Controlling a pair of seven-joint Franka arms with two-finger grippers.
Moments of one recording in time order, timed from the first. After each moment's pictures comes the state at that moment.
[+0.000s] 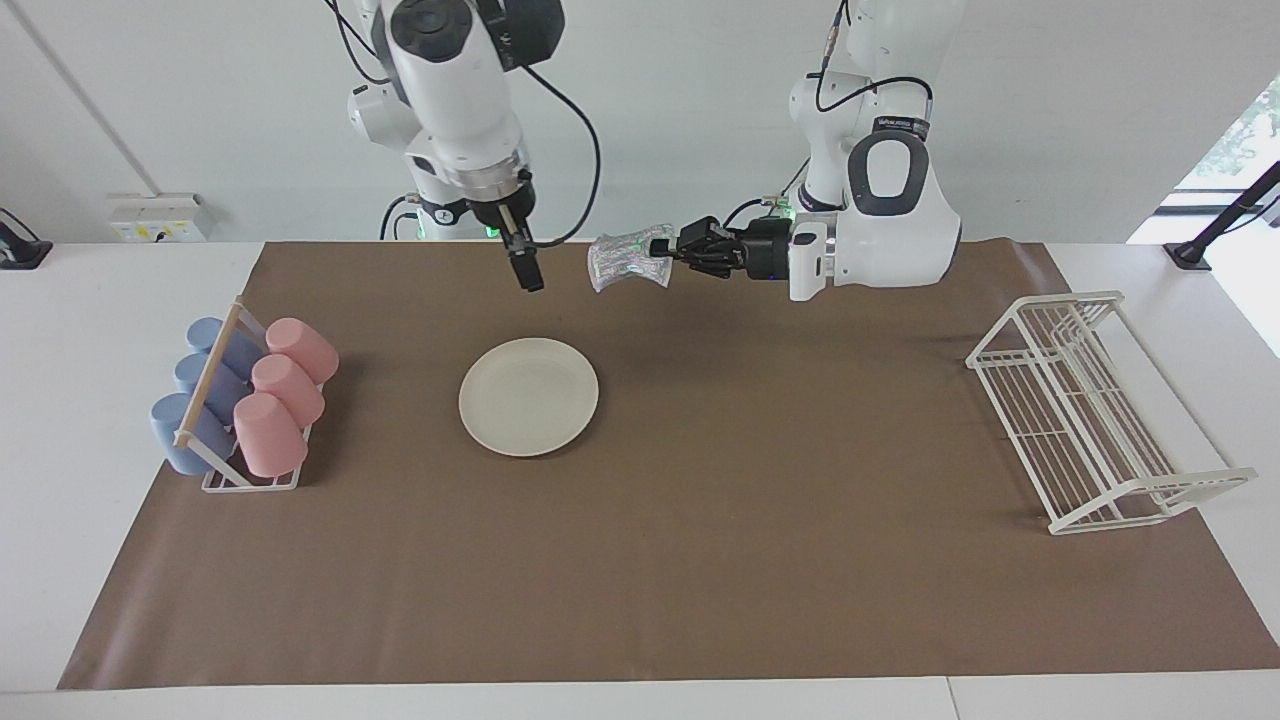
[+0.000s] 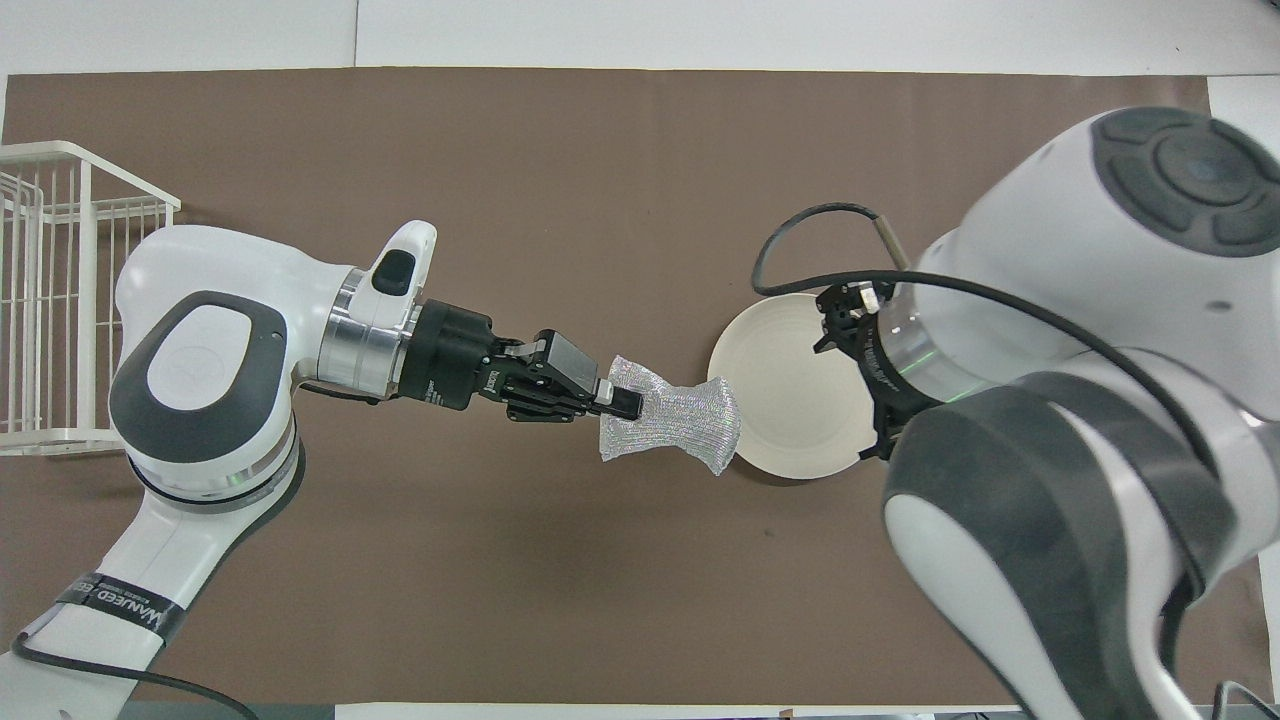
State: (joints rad) left arm -0.34 0.06 -0.02 -1.97 -1.34 1.70 0.09; right arm 0.30 0.00 0.01 -1.66 0.15 1.52 1.52
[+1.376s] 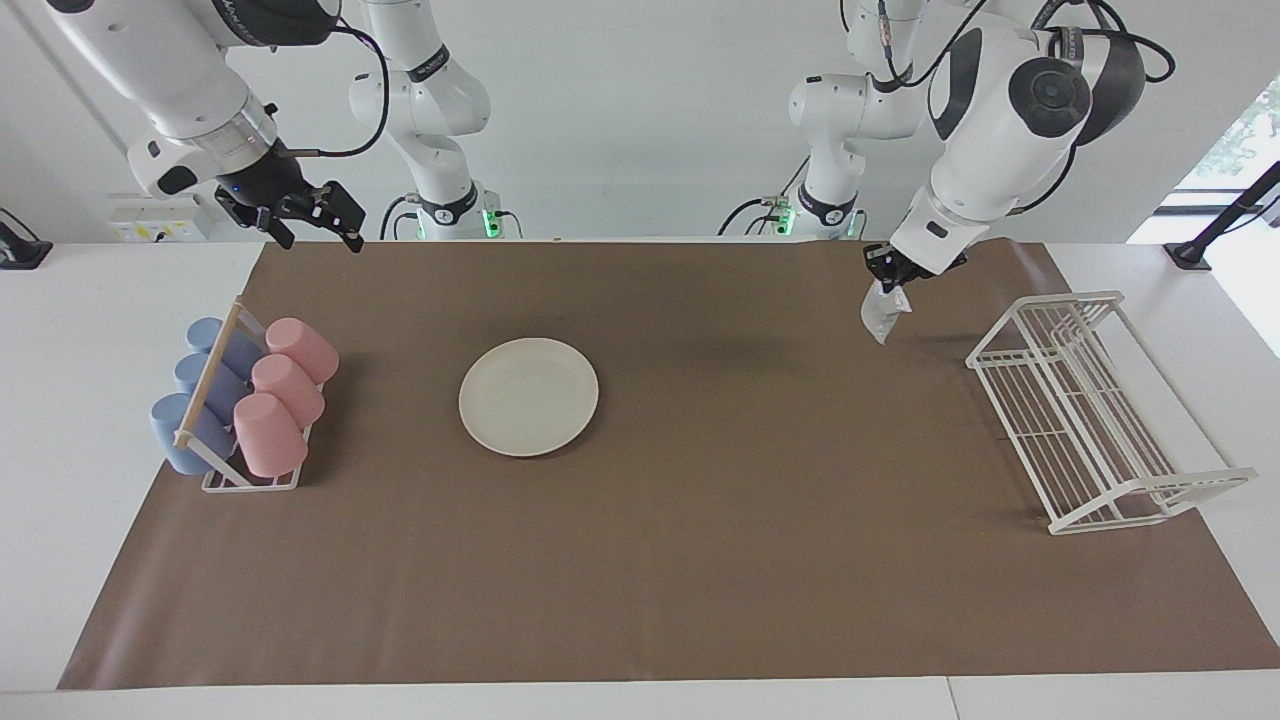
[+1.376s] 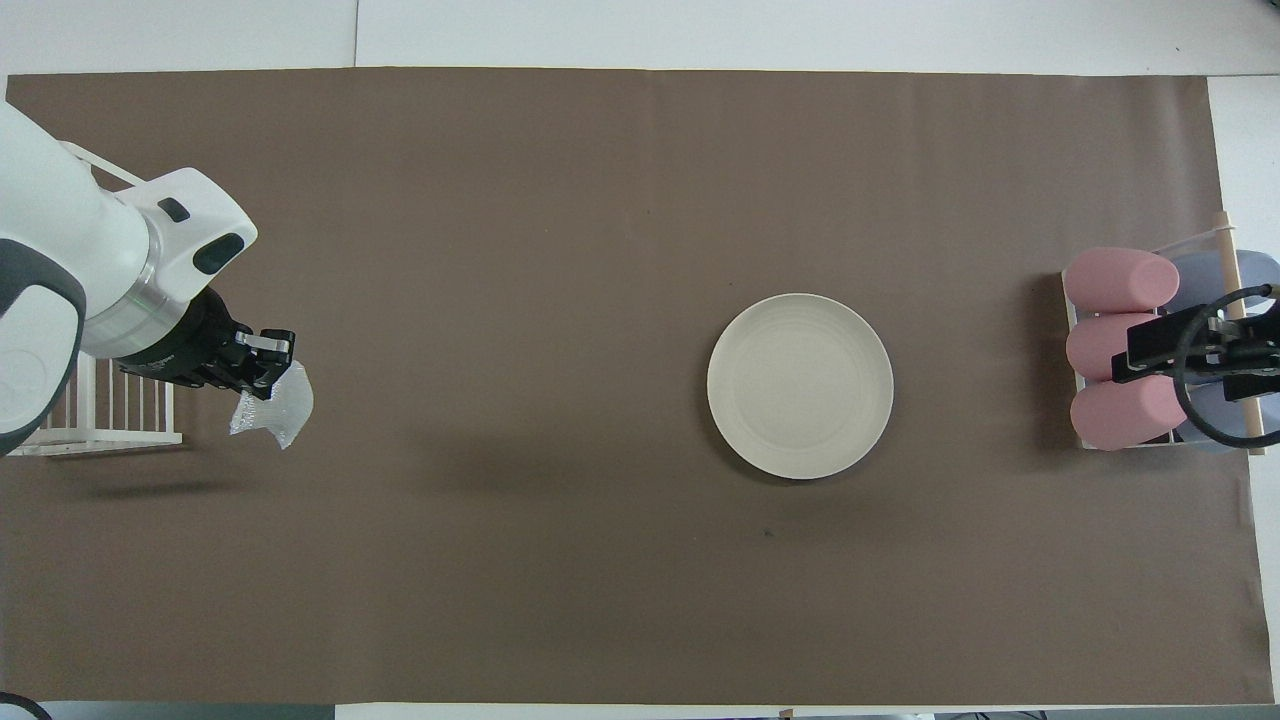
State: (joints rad) left arm -0.22 0.02 -0.04 -1.68 0.07 1.45 -0.23; right arm -0.08 -0.09 0.01 -1.67 0.09 1.44 0.10
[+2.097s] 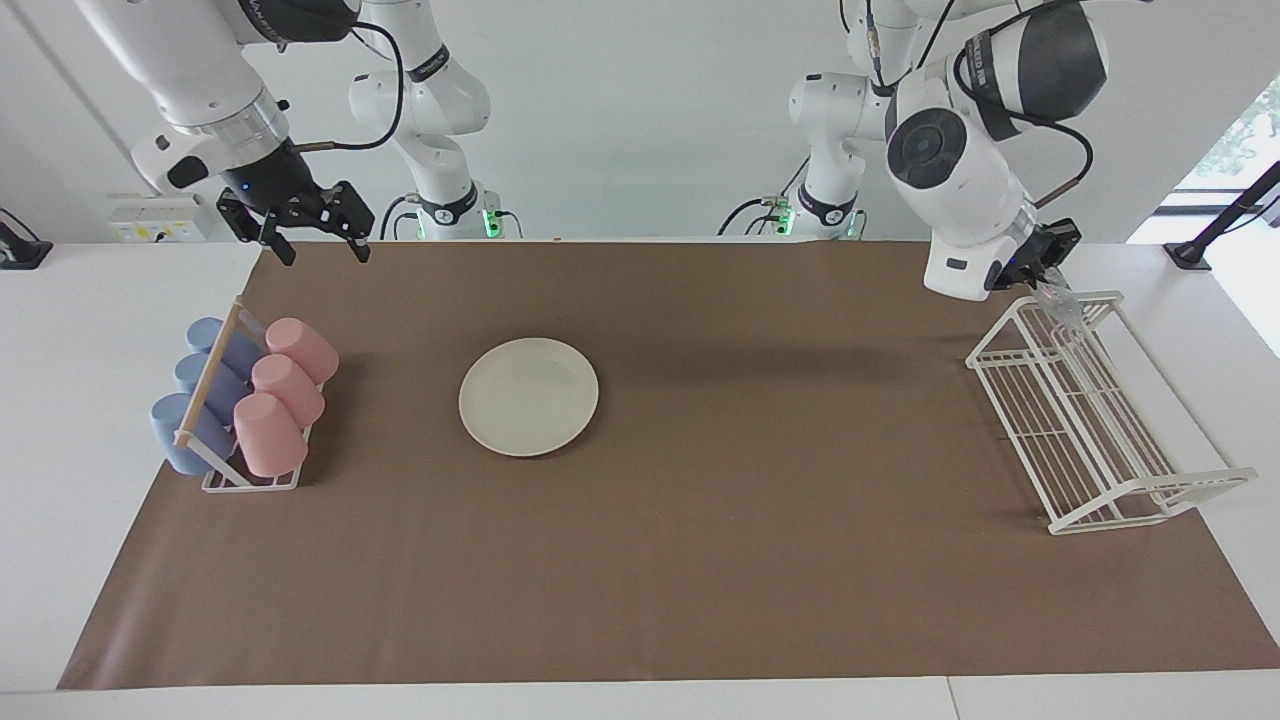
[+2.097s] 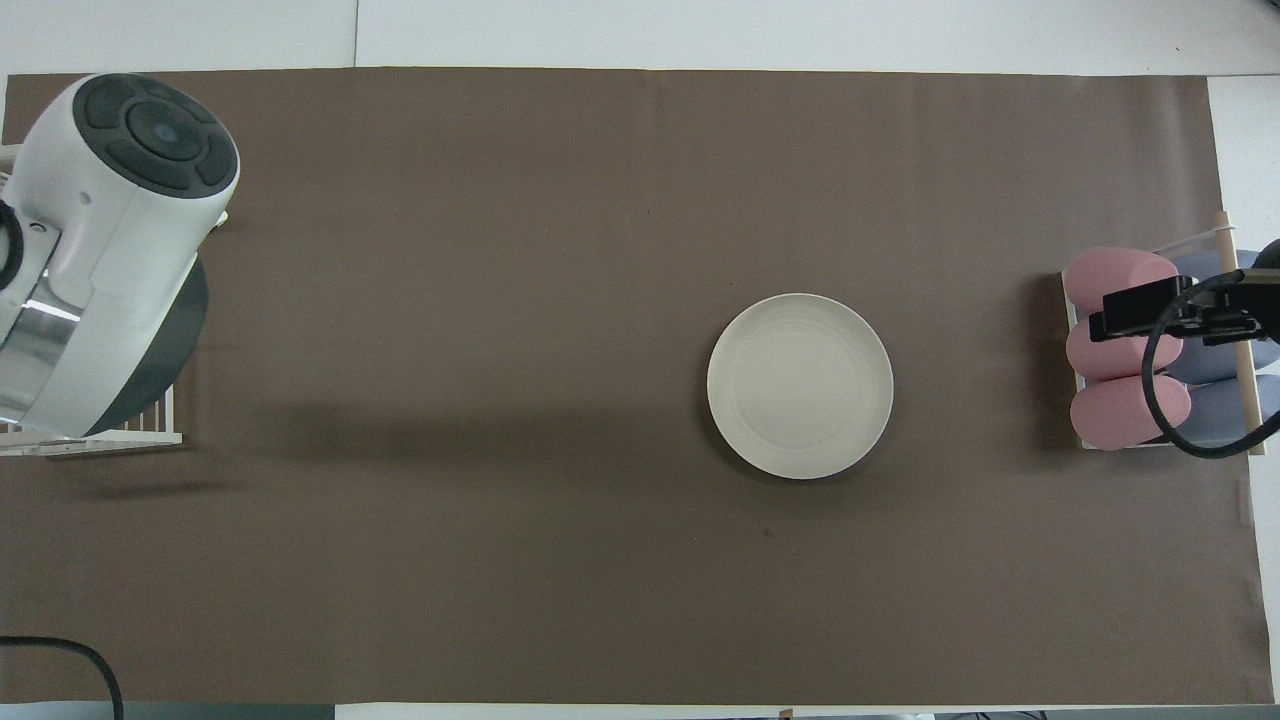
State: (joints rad) left arm -0.29 0.14 -0.04 -1.65 0.85 1.40 -0.30; right arm -0.04 -0.08 0.03 -1.67 0.07 1.58 0.02
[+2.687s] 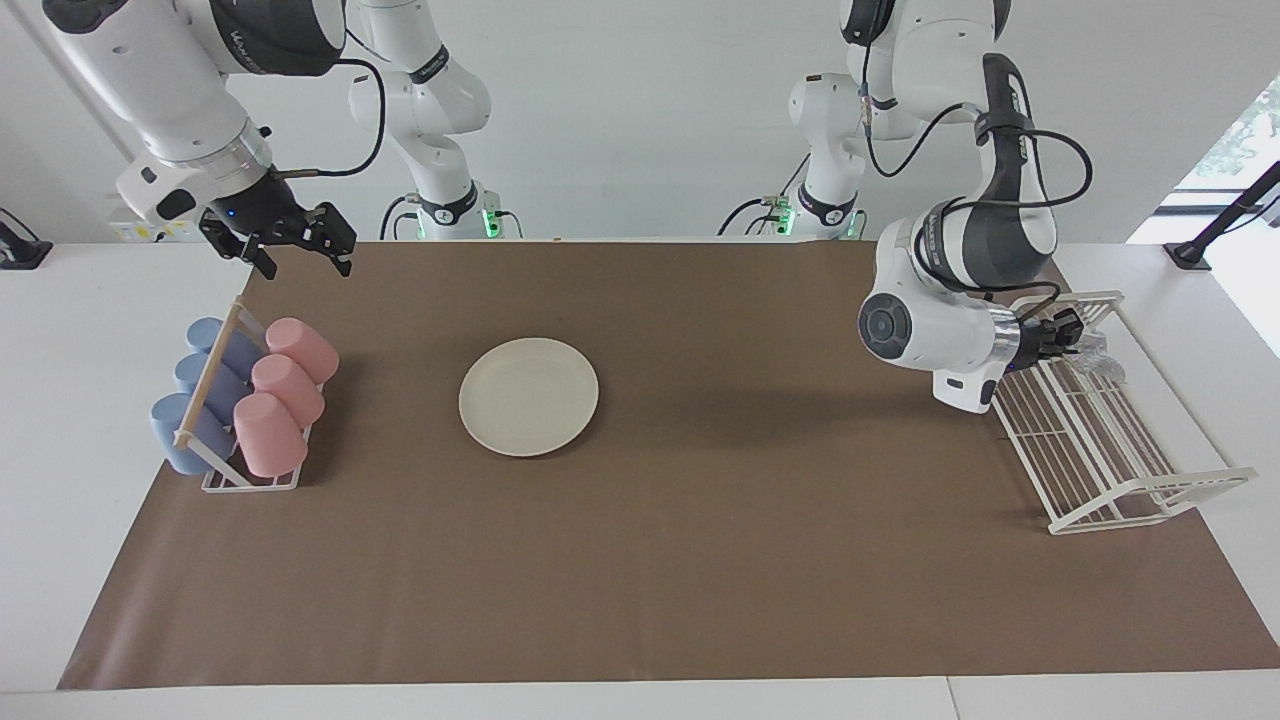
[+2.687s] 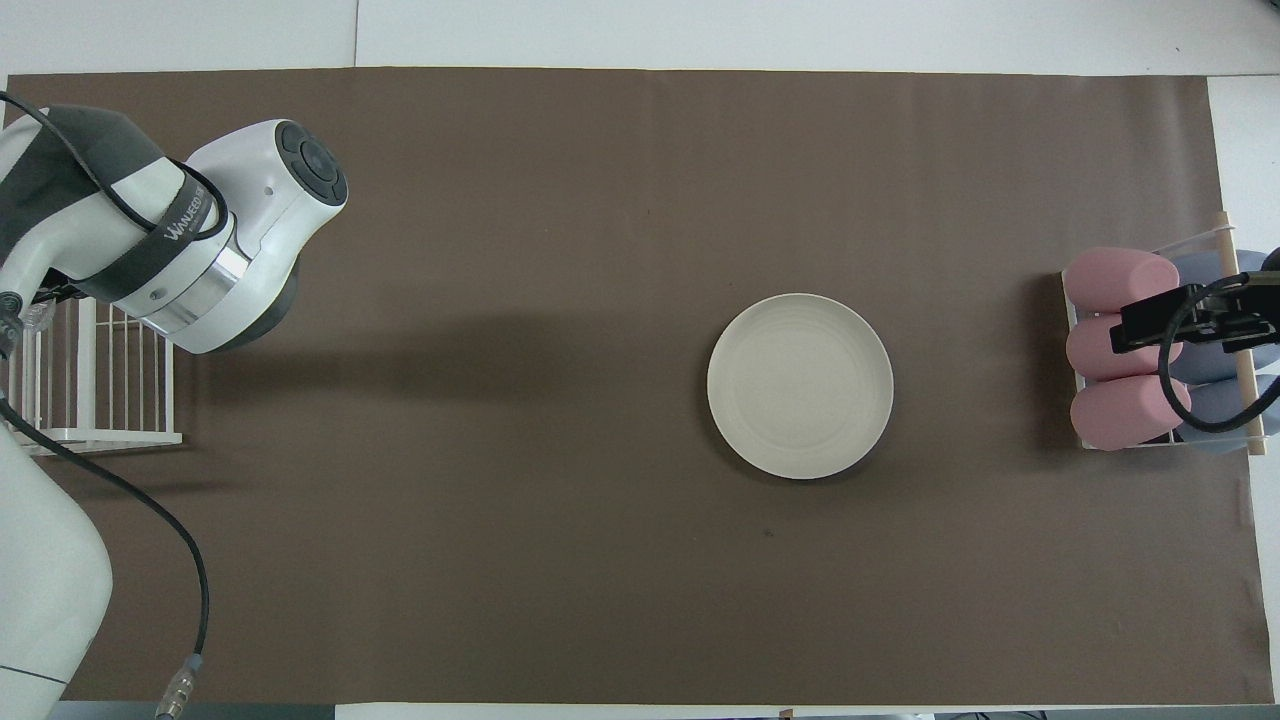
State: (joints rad) left arm -0.23 0.38 -0.02 -1.66 1.06 1.43 -0.48; right arm 0.00 -0.04 -0.06 -1.66 0.04 1.53 -0.05
